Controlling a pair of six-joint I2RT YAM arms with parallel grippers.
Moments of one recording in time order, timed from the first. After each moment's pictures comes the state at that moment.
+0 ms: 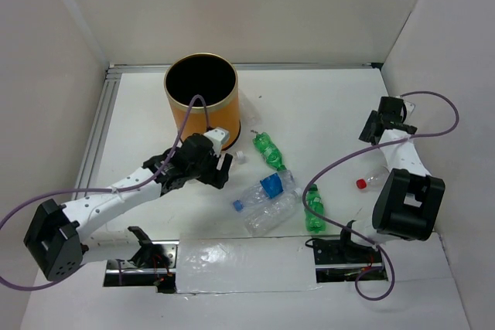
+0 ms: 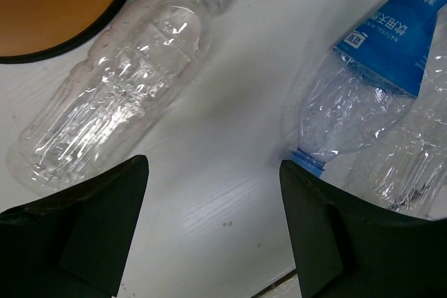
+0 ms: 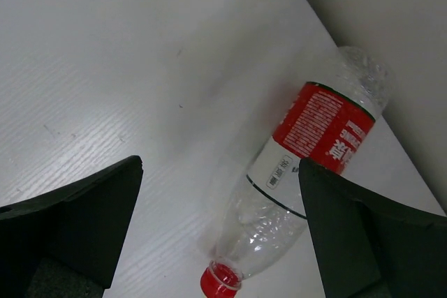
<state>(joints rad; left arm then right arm) -0.73 1.17 0.82 -0.44 -0.08 -0.26 -0.30 1.43 0.97 -0.43 0.36 0.19</state>
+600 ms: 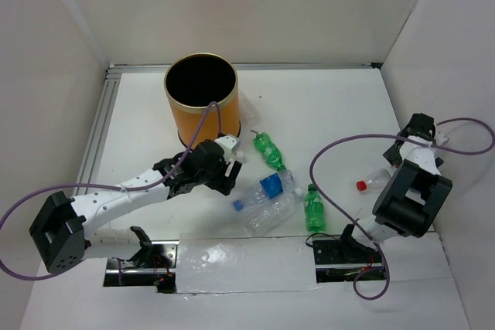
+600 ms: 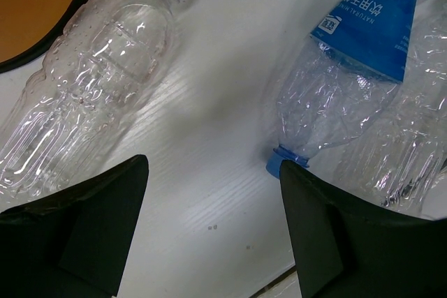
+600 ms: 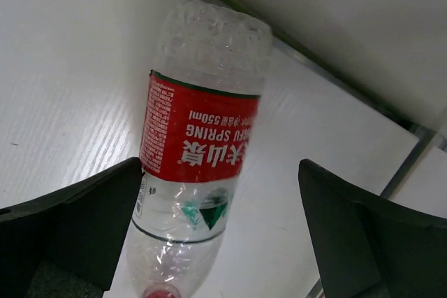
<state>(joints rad) -0.84 1.23 0.82 -0.41 -0.12 -0.26 -0.58 1.48 0.95 -0.54 0.41 0.33</state>
